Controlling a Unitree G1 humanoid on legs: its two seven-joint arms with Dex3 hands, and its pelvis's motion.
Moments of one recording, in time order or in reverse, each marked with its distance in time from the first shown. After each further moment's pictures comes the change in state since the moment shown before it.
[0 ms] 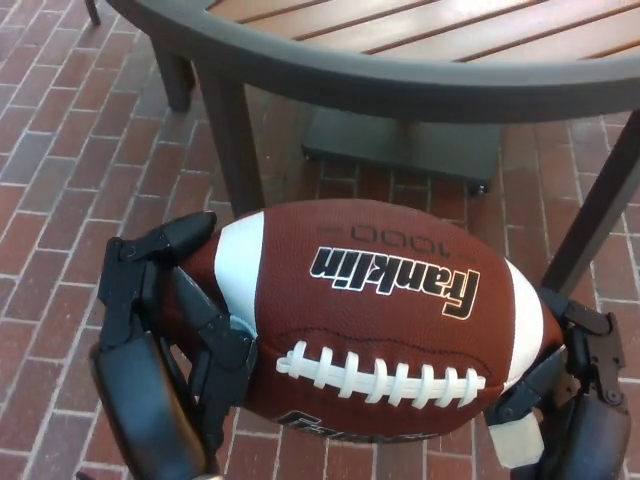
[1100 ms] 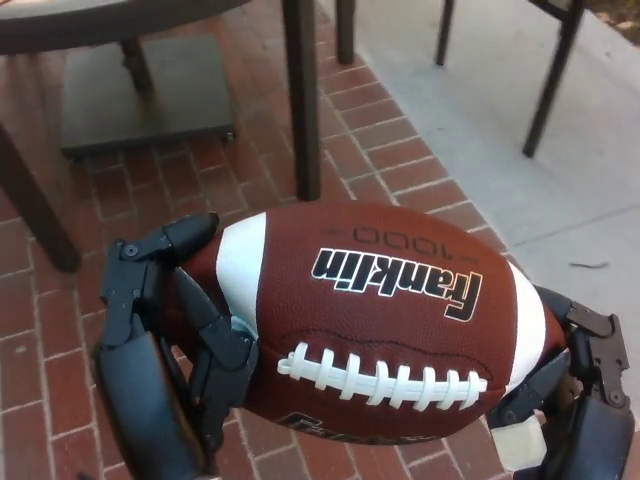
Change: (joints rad) left_arm 0.005 0.001 0.002 -0.007 -0.003 0.000 -0.008; right_arm 0.011 -0.004 -0.002 -0.012 -0.003 0.005 0.005
